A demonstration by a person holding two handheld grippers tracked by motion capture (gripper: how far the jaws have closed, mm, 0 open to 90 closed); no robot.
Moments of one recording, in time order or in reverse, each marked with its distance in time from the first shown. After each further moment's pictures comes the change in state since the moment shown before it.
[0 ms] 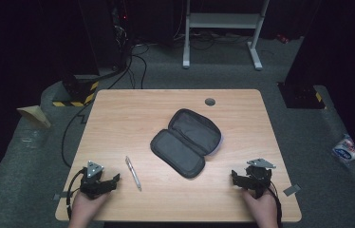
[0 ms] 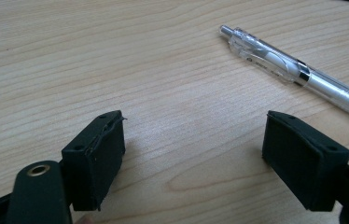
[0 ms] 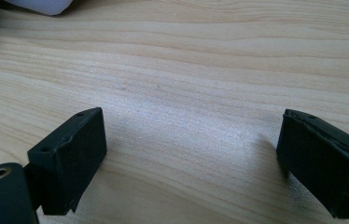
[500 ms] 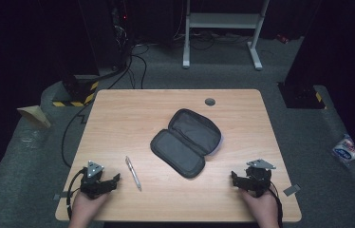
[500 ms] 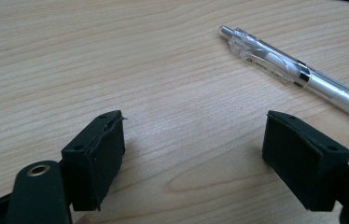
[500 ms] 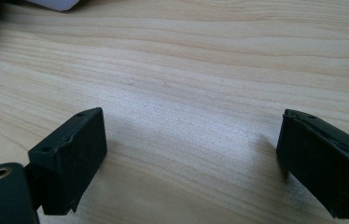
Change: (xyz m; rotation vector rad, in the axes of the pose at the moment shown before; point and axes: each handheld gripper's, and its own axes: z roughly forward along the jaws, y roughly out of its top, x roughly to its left) left arm 0.000 0.000 0.000 0.000 0.003 -0.002; right arm 0.001 -0.002 -0.003 0.001 0.024 -0.020
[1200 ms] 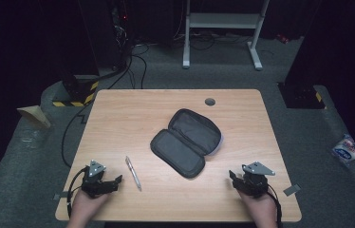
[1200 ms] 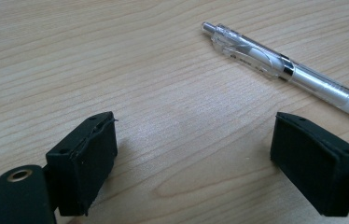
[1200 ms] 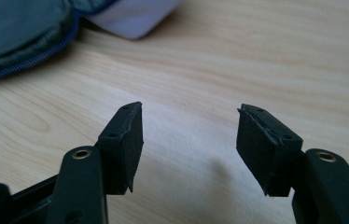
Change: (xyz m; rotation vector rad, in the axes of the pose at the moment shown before) left arm 0.000 0.003 0.002 0.023 -0.054 0.057; right arm 0.018 0.003 -0.019 -0.118 0.074 -0.106
